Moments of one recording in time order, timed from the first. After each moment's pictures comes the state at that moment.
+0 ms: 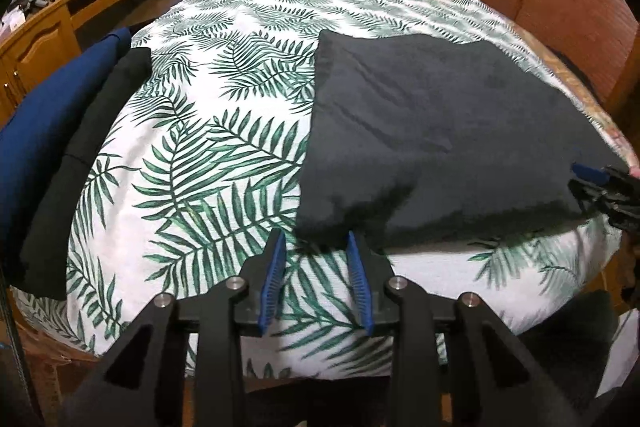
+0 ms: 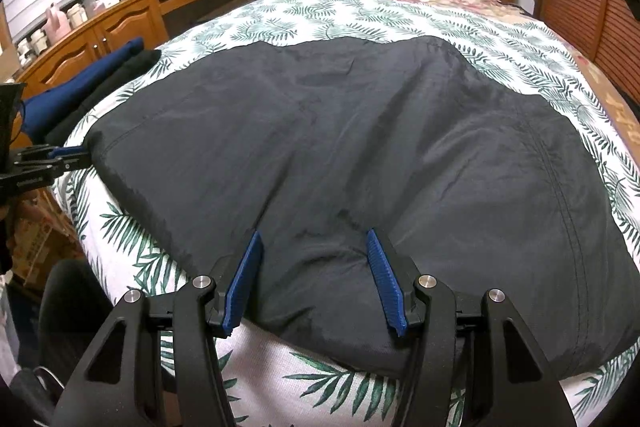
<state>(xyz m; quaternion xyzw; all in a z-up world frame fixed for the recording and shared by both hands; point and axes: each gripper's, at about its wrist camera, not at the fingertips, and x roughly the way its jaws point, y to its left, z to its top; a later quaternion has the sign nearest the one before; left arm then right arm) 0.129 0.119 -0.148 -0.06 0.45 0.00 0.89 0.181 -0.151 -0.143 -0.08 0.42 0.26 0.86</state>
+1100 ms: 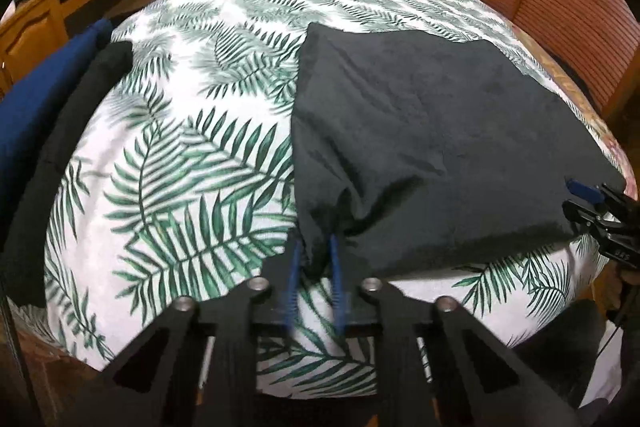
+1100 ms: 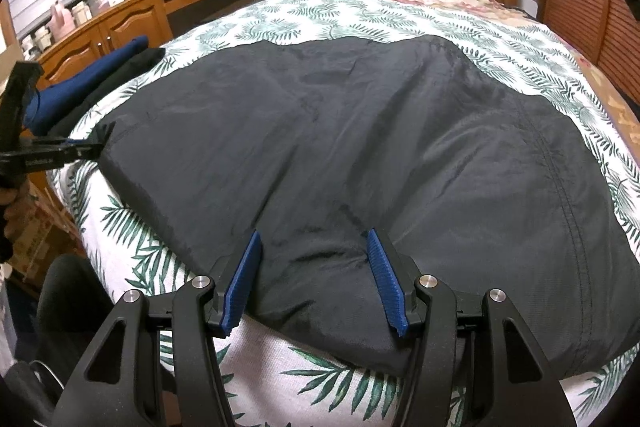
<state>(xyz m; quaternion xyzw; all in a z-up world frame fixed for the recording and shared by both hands) 0.156 0.109 -0.153 -0.06 0.47 -0.01 0.88 0.180 -0.152 -0.146 -0.09 0.42 0.26 0.86</state>
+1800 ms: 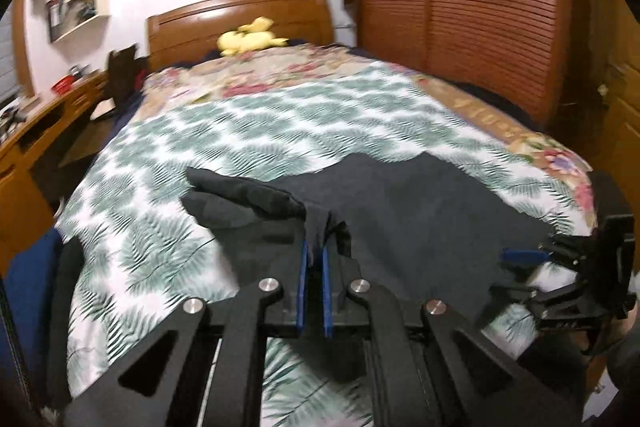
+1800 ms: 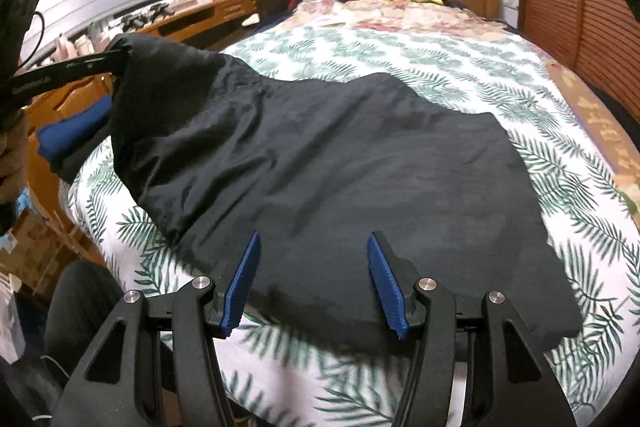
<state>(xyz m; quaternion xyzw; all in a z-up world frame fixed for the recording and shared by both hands) 0.190 -0.046 -0.015 0.04 0.31 -0.11 0.94 0.168 -0.237 -0.099 -0.04 0.38 0.26 0.89</state>
